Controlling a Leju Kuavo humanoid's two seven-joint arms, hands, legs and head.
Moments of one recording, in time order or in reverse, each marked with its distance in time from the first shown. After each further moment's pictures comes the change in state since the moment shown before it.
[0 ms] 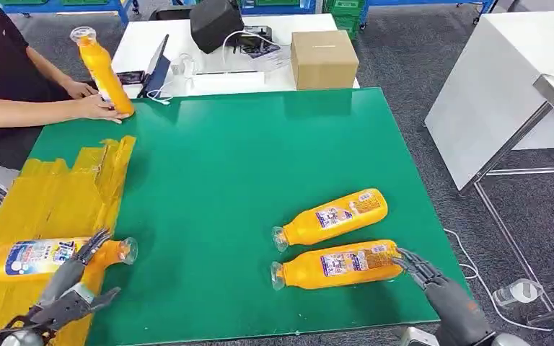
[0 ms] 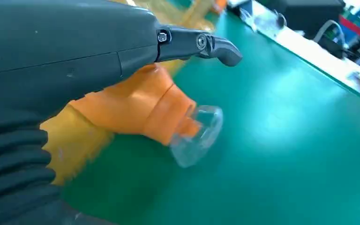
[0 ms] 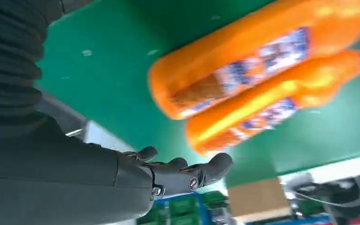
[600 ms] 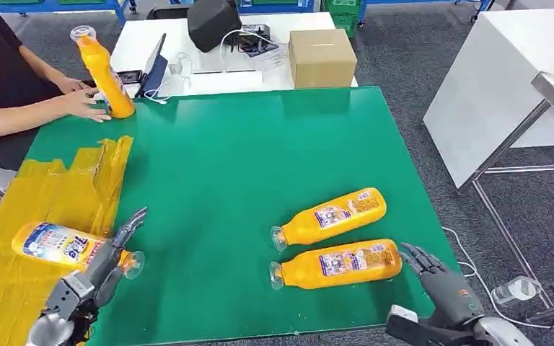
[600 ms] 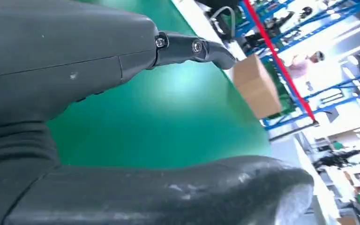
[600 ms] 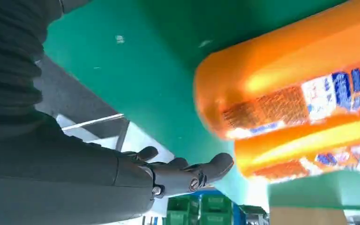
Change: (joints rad) left arm -0.029 -0.182 -0.029 -0.229 0.227 -0.245 0.004; right arm -0.181 0.119 0.043 0.230 0.228 0.082 0.050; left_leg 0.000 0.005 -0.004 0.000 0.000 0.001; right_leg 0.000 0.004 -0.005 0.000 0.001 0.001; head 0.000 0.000
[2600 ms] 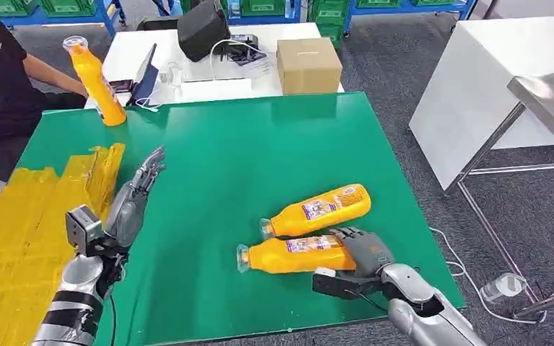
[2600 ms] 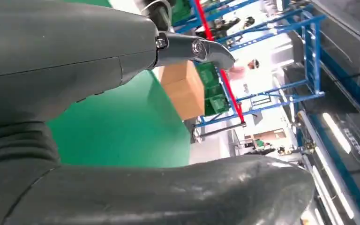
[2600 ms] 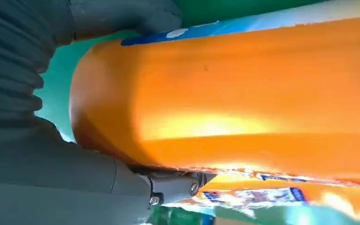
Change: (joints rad) left arm -0.277 -0.158 0.005 0.143 0.122 -0.085 0.059; right arm -0.472 0.240 0.403 0.568 0.087 -0.007 0.006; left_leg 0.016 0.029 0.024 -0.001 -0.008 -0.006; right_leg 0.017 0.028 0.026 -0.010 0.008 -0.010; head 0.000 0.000
